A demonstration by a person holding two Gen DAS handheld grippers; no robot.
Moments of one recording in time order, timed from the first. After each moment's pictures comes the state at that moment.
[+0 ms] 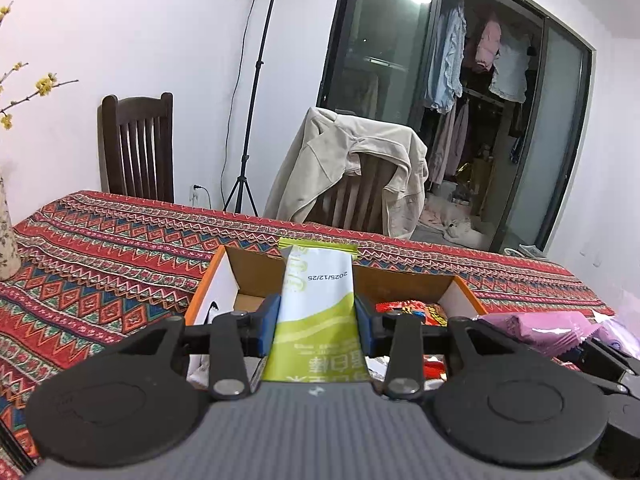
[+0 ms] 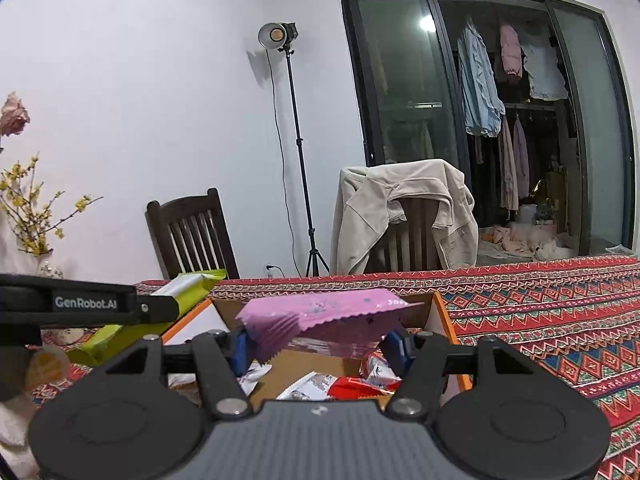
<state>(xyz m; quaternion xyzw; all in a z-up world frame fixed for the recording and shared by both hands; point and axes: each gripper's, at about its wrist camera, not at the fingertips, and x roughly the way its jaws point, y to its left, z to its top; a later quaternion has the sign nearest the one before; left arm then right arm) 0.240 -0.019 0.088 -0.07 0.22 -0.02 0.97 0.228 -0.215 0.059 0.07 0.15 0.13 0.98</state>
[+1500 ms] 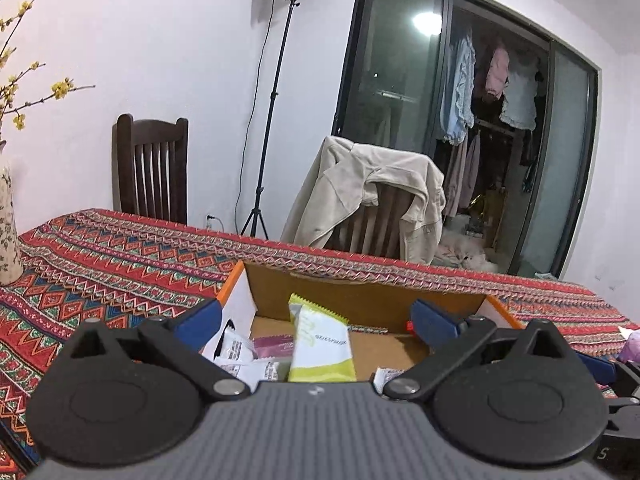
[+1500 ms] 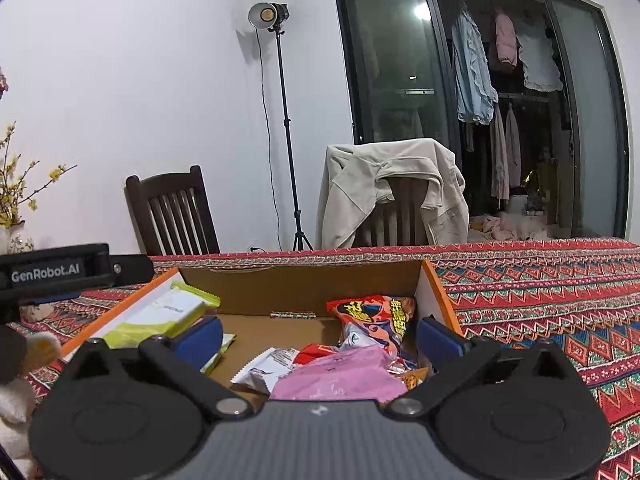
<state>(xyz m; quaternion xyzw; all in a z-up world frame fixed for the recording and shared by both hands) 0.243 -0.007 0.058 -0.07 0.15 0.00 0.99 0.248 -0.216 0.018 0.05 0.16 0.12 0.98</state>
